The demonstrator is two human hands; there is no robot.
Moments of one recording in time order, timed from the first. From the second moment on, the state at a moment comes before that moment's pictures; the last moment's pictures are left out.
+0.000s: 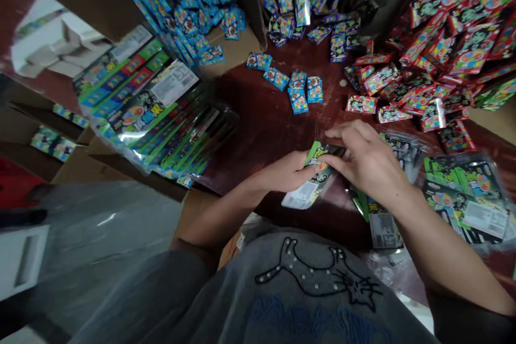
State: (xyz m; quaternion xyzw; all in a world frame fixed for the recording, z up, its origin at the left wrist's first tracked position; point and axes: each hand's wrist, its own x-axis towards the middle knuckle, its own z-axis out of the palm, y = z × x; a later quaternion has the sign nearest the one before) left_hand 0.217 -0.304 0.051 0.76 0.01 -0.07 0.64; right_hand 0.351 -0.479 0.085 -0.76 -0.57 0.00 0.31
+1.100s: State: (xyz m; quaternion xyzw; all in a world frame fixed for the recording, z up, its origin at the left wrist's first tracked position) left_hand 0.228 -0.332 0.030 0.68 0.24 0.14 0.68; right_hand 0.325 -0.469 0.071 -0.78 -0.55 -0.08 0.28
